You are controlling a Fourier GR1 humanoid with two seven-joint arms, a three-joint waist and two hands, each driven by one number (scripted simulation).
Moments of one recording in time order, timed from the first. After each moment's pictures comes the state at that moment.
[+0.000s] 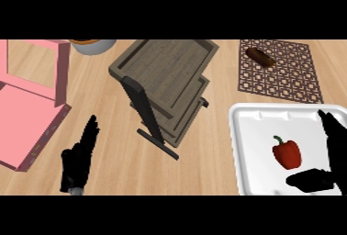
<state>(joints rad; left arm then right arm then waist) 0.05 0.23 -0.23 -1.40 0.10 0.33 -0.03 -0.02 -0.78 0.37 -1.98 0.51 -0.08 1.12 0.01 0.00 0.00</state>
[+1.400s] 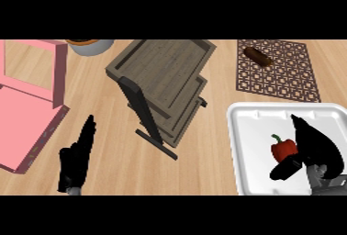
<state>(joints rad) 0.06 0.21 -0.20 -1.42 0.07 0.30 0.00 -0.13 -0.56 0.35 -1.71 0.51 0.15 1.12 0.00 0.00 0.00</state>
